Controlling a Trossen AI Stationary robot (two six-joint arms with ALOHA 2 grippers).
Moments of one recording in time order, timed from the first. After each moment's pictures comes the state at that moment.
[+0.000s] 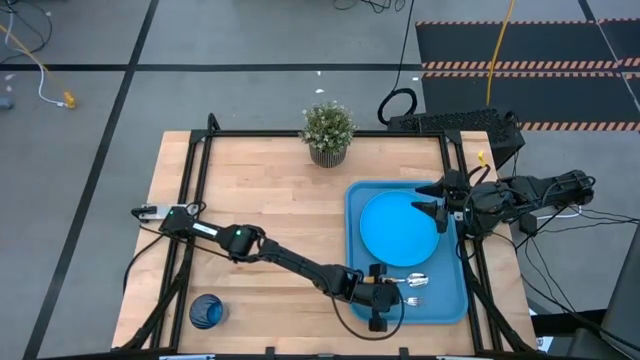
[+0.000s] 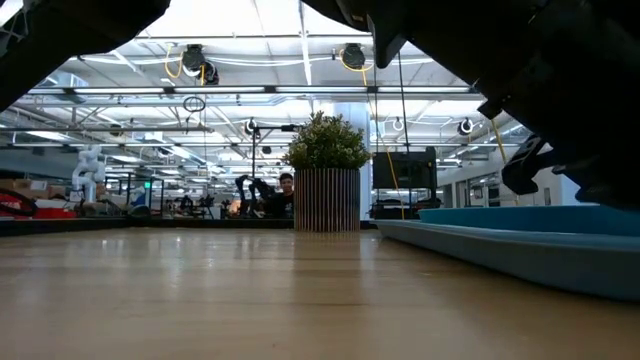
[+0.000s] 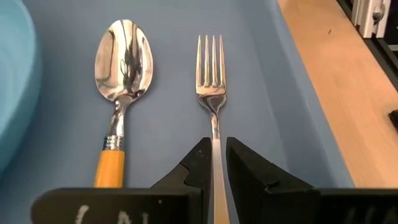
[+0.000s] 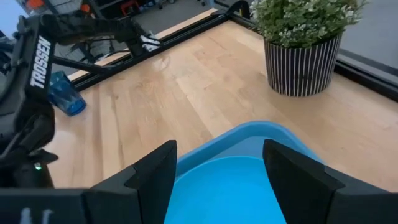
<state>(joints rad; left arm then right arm) -0.36 2.72 2.36 -0.29 -0.18 -0.18 0.25 0.42 0.60 -0.67 0.47 0.56</state>
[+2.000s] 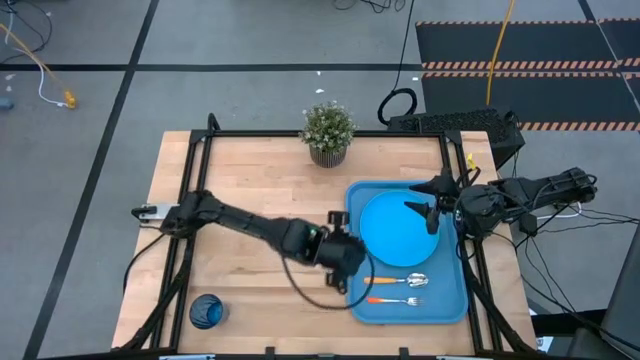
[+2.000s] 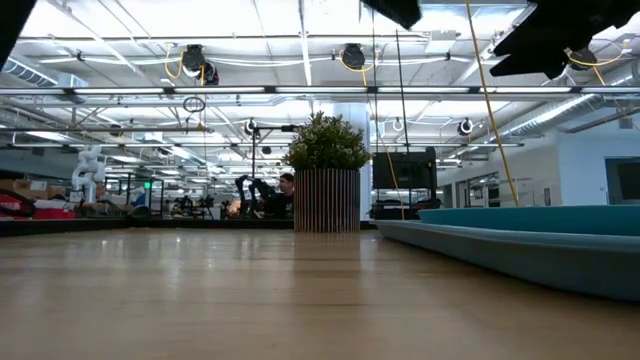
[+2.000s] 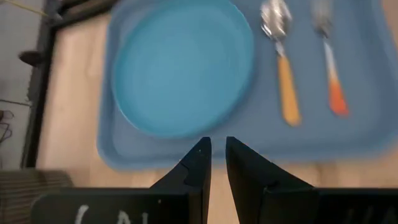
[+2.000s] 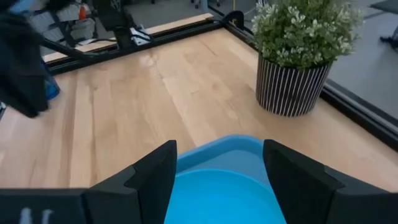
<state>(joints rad) -0.30 2.13 2.11 -0.93 -0.42 -0.01 0.25 0.52 0.60 -0.58 0.52 0.40</state>
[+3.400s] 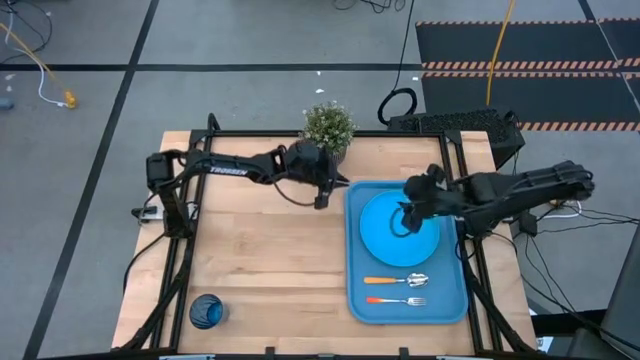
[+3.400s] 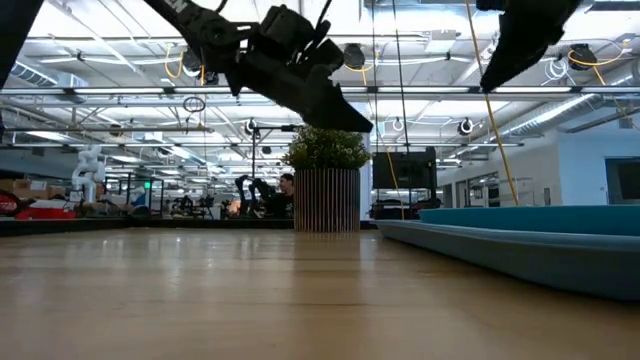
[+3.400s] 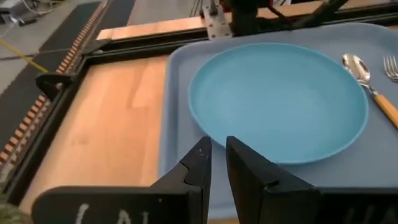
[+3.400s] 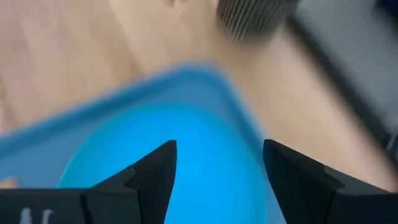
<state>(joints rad) 0.28 1.81 1.17 0.20 0.30 0.27 0.19 1.01 0.96 -1.03 0.51 0.52</state>
